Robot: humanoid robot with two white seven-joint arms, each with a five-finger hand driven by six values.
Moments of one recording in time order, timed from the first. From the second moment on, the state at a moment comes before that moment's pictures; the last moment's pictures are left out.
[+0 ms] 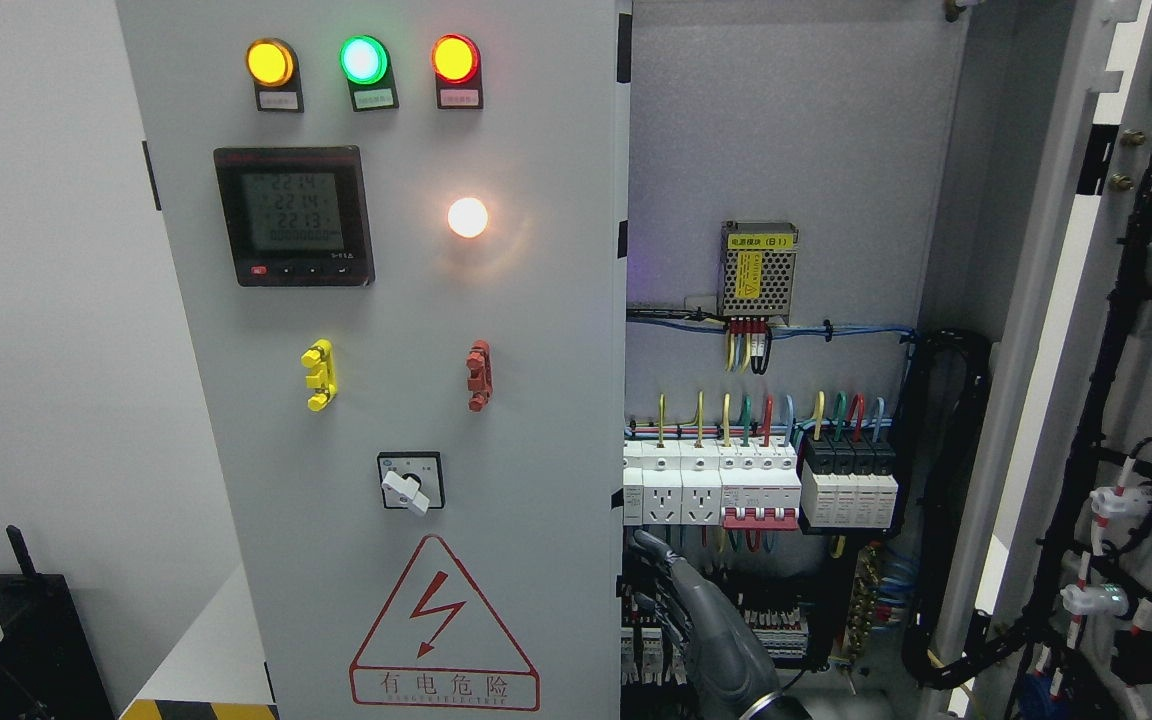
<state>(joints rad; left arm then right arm) 0.00 -0.04 0.00 0.05 0.07 -0.14 -0.30 -0.48 -0.06 0.33 -1.39 -0.41 -0.01 0.21</state>
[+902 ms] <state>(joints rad) 0.00 -0.04 0.00 0.05 0.07 -0.14 -0.30 -0.50 -0.07 0.37 -1.39 -0.43 -0.02 0.24</state>
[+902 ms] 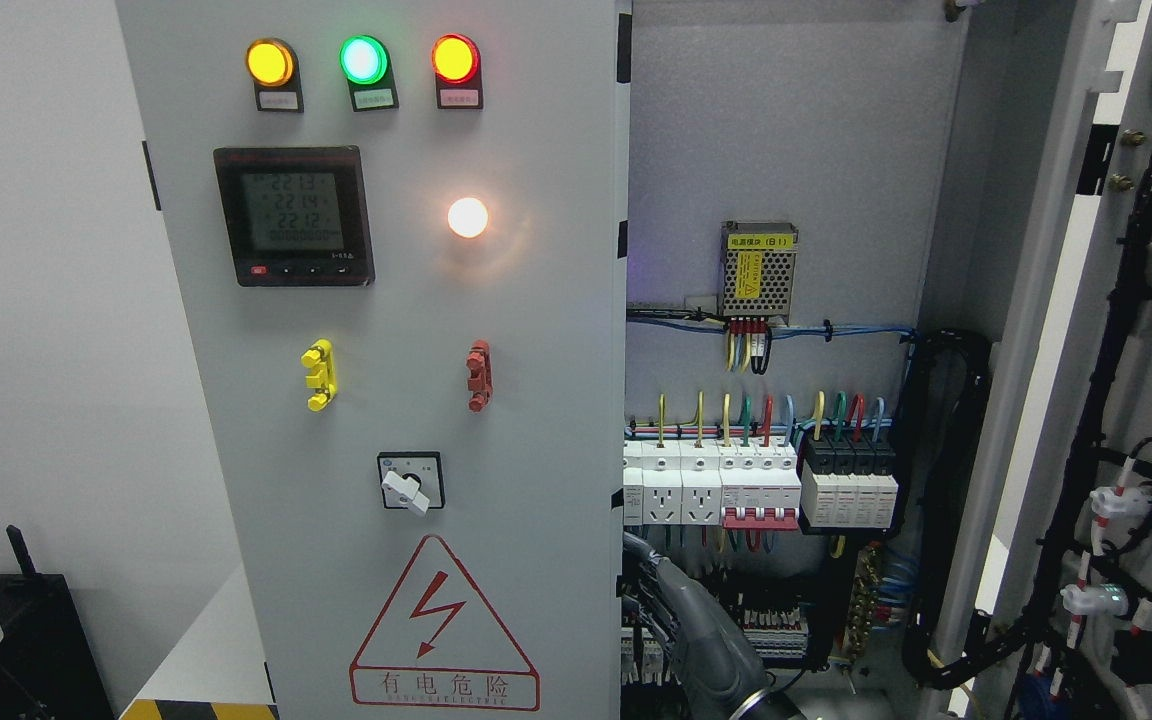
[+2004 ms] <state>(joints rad) 0.00 -0.04 0.00 0.05 0.07 -0.14 -0.30 -0.53 -0.07 0.38 -1.35 -0.45 -0.01 0.29</state>
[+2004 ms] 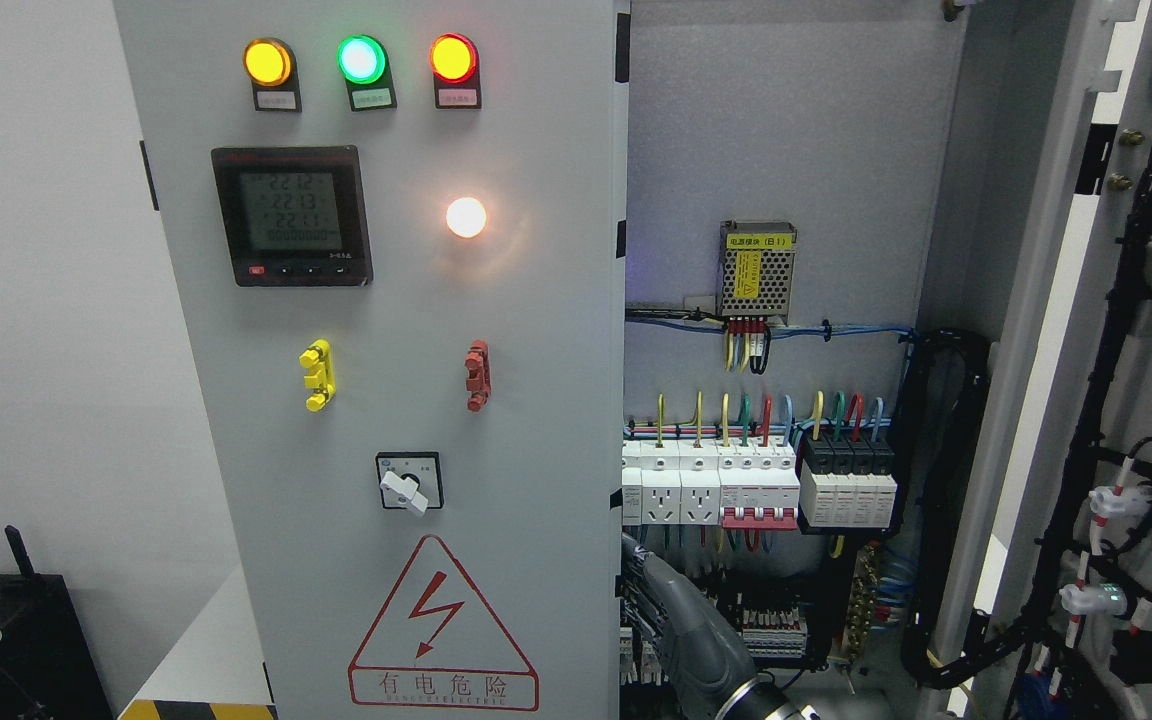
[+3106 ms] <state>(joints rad) 0.00 -0.04 0.00 0.05 0.07 -0.14 -0.30 -0.58 -0.07 0.38 -1.29 -0.51 -0.01 0.33</state>
